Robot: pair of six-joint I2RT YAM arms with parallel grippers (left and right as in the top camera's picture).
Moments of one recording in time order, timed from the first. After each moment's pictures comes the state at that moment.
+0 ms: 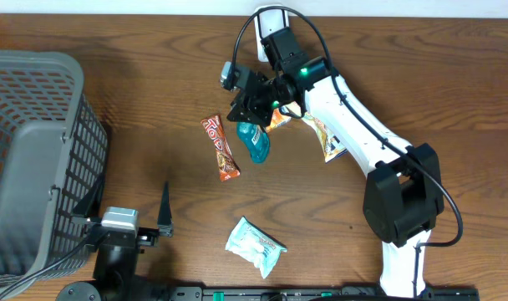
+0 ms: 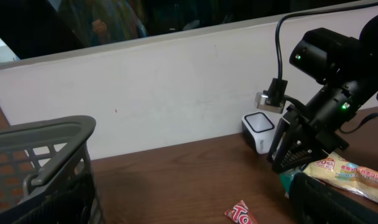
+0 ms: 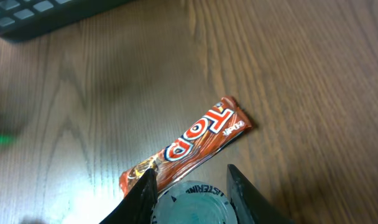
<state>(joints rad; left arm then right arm) -0.28 0.01 0.51 -0.44 -0.14 0.15 0.51 2.10 1.80 -0.76 -0.67 -0.57</state>
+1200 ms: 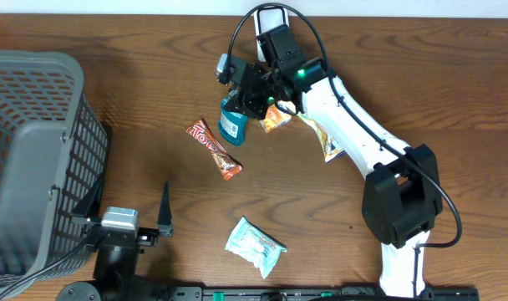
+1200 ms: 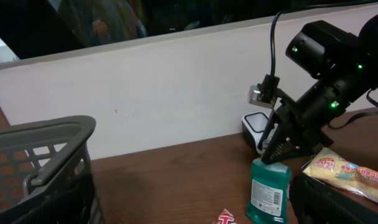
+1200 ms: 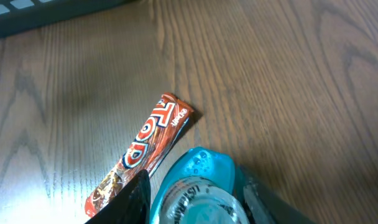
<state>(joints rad) -0.28 0.01 0.51 -0.44 -0.14 0.15 0.53 2.09 1.80 -0.65 -0.57 -0.56</state>
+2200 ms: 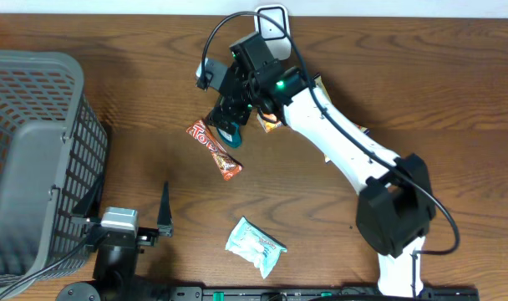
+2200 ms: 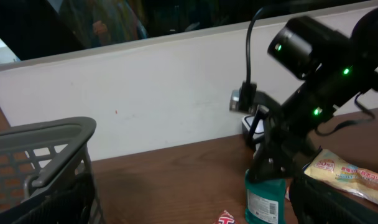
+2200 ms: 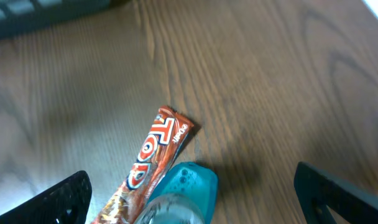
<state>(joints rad) -0.28 0.01 0.51 -0.43 -0.14 0.15 0.63 2.06 1.82 -0.63 -0.38 -0.42</state>
